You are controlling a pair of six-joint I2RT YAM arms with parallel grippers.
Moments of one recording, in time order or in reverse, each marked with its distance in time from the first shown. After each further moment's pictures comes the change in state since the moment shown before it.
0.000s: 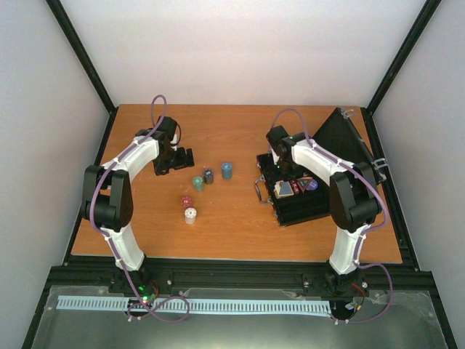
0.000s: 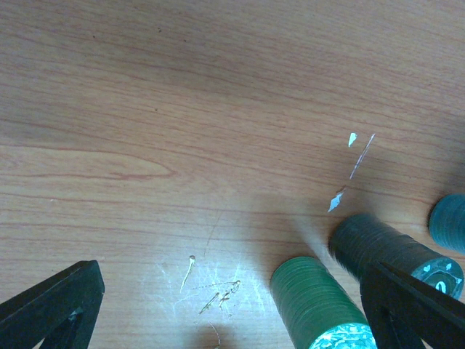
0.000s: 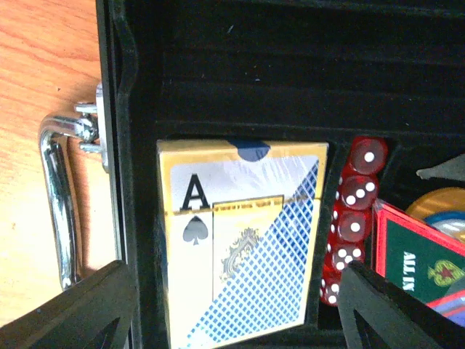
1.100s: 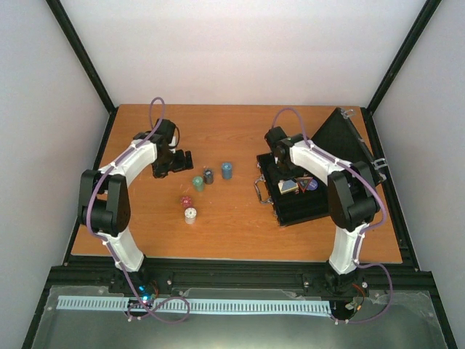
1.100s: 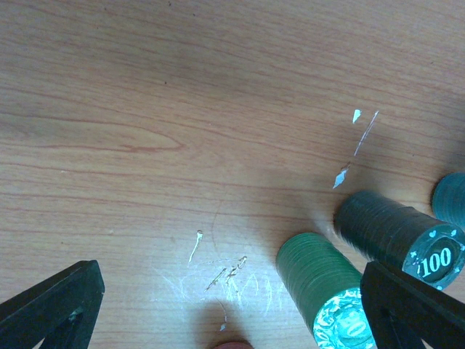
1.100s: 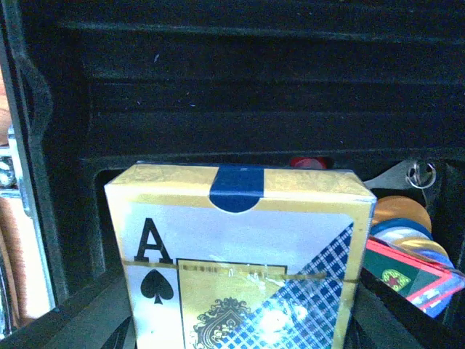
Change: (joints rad) left arm 0.000 -0.060 -0.064 0.011 0.000 -0.001; right arm 0.013 -0.001 -0.010 0.031 0.144 0.040
